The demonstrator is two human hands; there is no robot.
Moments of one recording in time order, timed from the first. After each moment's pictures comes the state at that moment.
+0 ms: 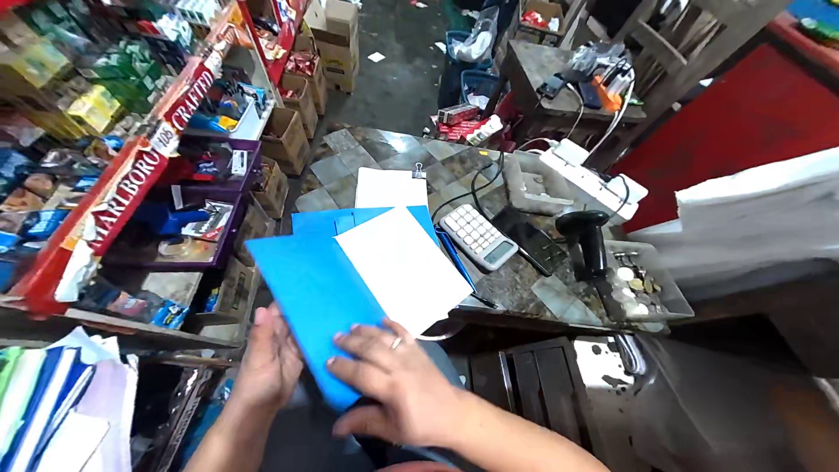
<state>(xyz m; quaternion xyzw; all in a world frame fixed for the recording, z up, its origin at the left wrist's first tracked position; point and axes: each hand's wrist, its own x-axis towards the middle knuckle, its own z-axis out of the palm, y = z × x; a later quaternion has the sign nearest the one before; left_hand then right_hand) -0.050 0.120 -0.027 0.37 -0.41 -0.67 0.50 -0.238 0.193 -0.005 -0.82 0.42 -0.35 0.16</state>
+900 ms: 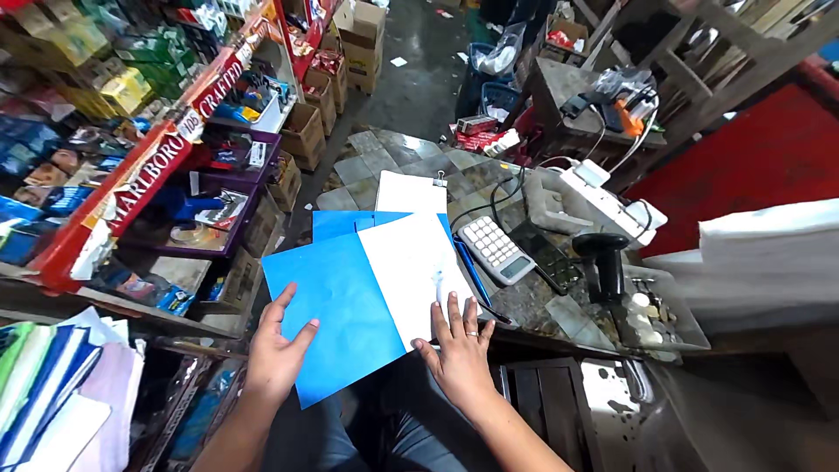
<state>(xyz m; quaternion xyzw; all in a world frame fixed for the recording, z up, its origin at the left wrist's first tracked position) -0.028 0.107 -0.073 0.58 -0.56 -0.43 0.41 -0.286 0.196 -0.056 -0.65 0.75 -0.11 0.07</state>
